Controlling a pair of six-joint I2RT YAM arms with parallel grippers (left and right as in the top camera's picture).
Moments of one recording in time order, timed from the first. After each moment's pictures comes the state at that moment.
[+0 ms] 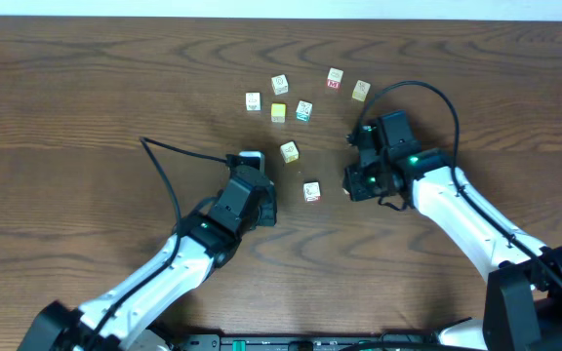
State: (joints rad) left arm -0.60 1.37 0.62 -0.10 -0.08 -0.57; right arm 0.36 1.61 0.99 -0.55 -0.20 0.16
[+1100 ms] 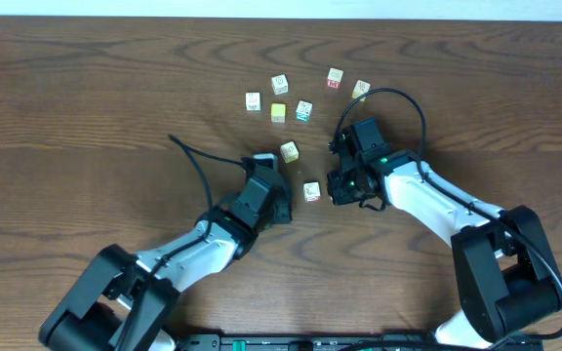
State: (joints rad) left arm -0.66 1.61 0.62 0.11 -0.04 -0.67; right arm 0.43 1.77 0.99 -0.48 -0.18 0.21
